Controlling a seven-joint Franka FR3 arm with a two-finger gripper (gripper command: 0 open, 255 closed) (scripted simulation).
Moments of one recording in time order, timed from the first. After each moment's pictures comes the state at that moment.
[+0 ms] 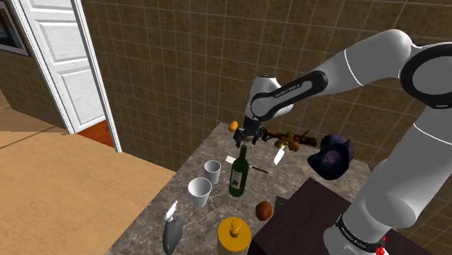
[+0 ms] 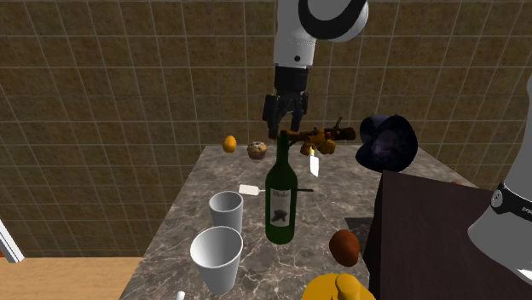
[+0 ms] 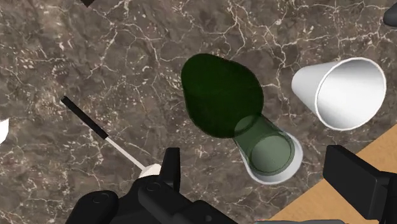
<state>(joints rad) 0.04 -0.03 0.00 -2.35 0.11 2.38 0.23</state>
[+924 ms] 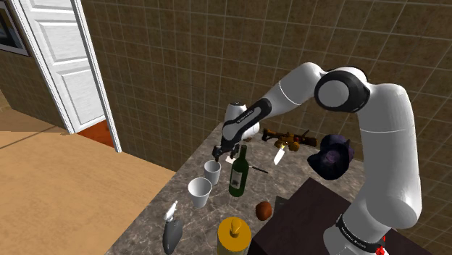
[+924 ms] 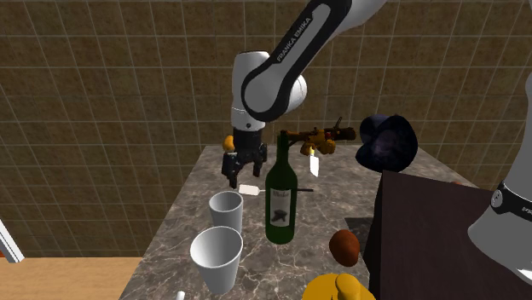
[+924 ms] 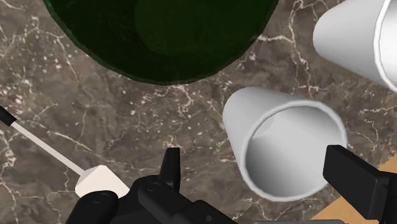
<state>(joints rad) 0.07 0.52 0.03 -2.01 0.13 2.59 0.25</state>
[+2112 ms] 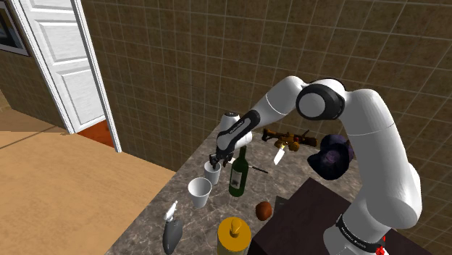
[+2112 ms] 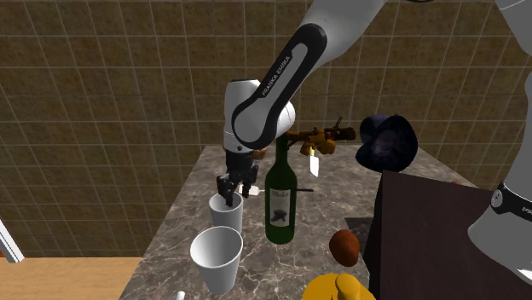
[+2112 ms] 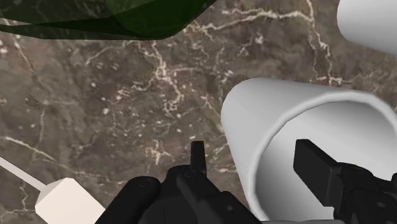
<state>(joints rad) 0.08 0.70 0.03 -1.89 0.13 2.65 0.25</state>
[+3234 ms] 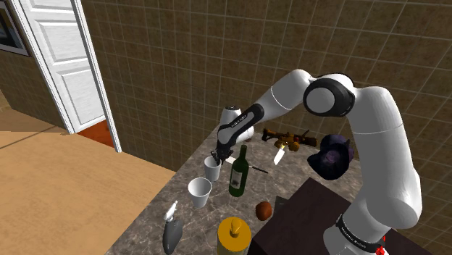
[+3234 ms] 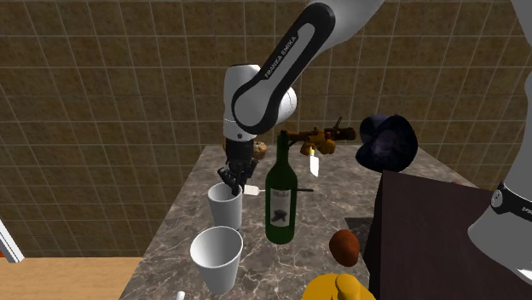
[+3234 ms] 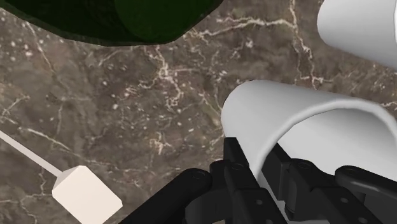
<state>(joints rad) 0.08 0.62 0.03 -1.92 0.12 2.59 0.26</state>
